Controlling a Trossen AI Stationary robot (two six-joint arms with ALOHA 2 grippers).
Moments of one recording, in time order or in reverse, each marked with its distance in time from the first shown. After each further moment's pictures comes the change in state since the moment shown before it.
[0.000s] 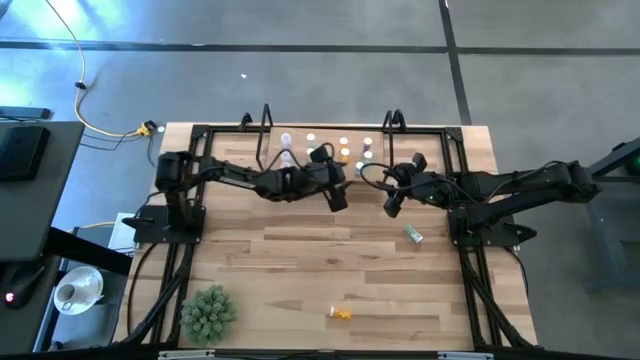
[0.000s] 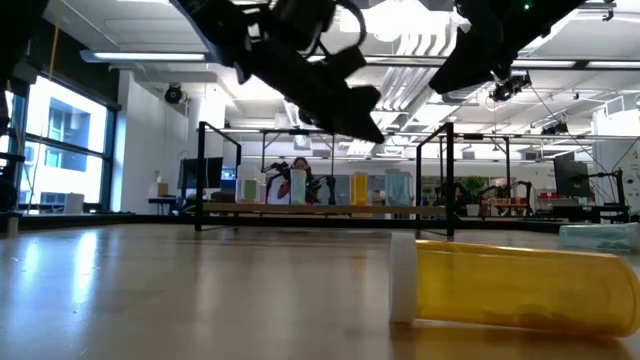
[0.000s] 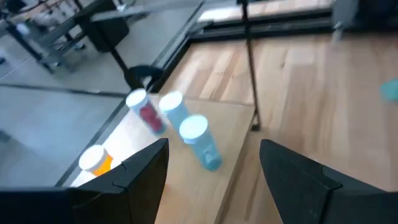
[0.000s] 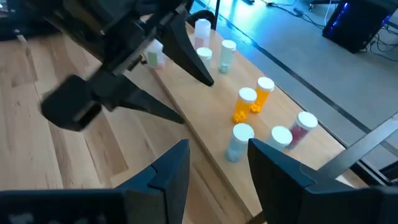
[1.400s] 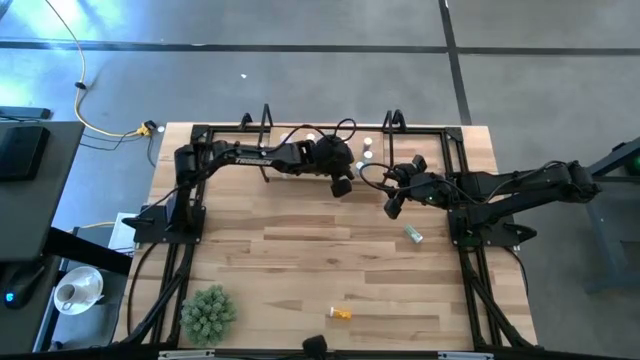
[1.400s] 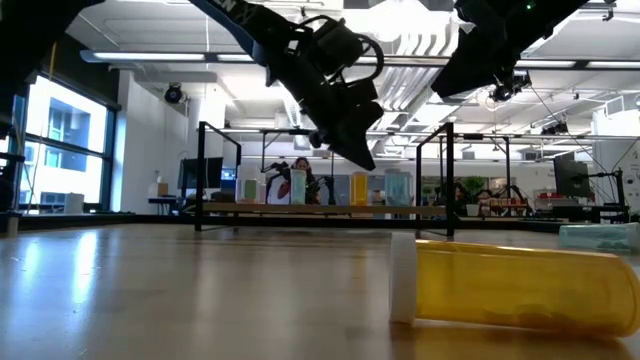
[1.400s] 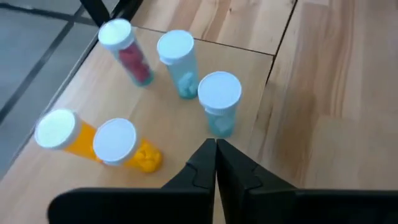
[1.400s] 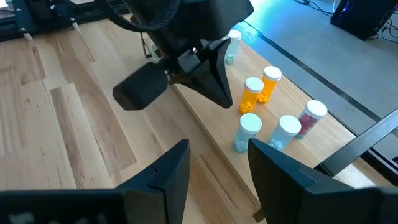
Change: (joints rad) left arm 0.161 0.147 0.335 -0.519 0.270 -0.107; right arm 0.000 0.000 0.000 -0.030 -0.029 0.053
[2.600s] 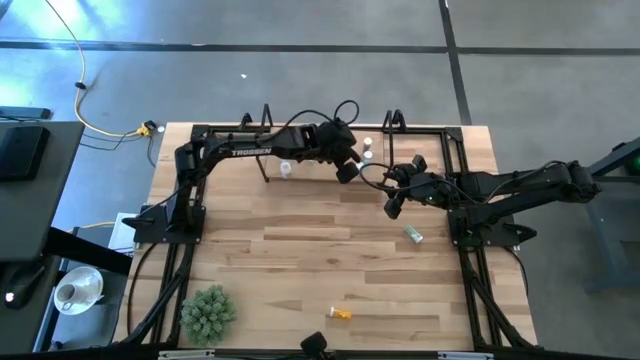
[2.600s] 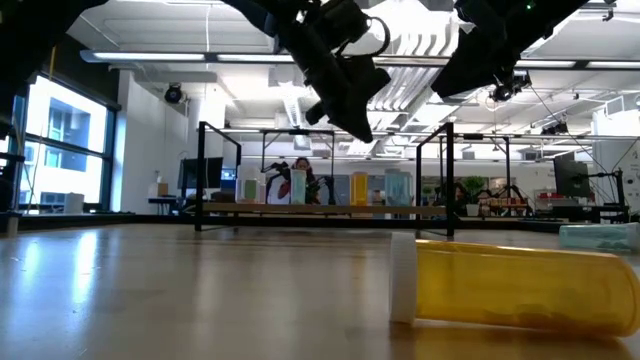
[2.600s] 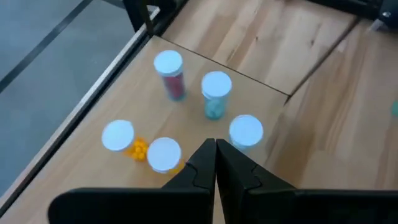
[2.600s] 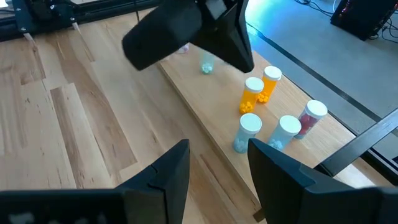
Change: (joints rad) left arm 0.016 0.005 0.233 -0.264 -0.034 -0.166; right arm 0.000 0.000 0.000 0.000 0.000 0.000
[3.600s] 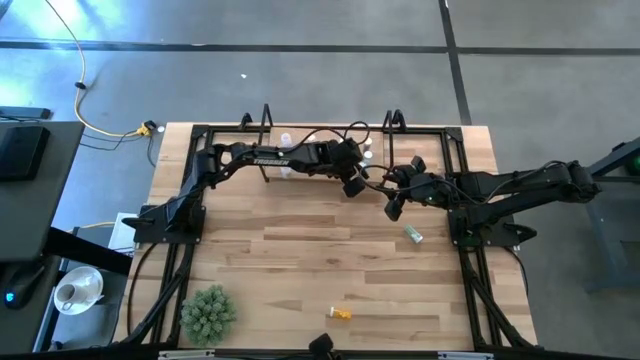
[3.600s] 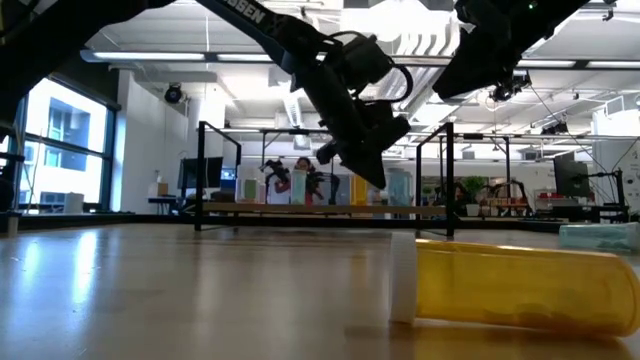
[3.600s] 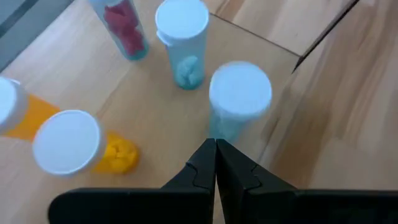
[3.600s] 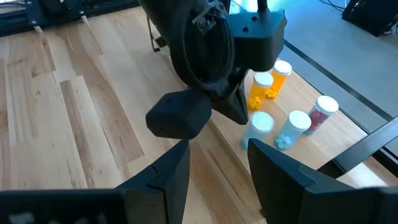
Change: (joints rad) left arm -0.031 0.164 -0.001 0.081 -0.002 -0.070; right arm 0.000 0.000 0.000 -0.011 -0.038 0.000
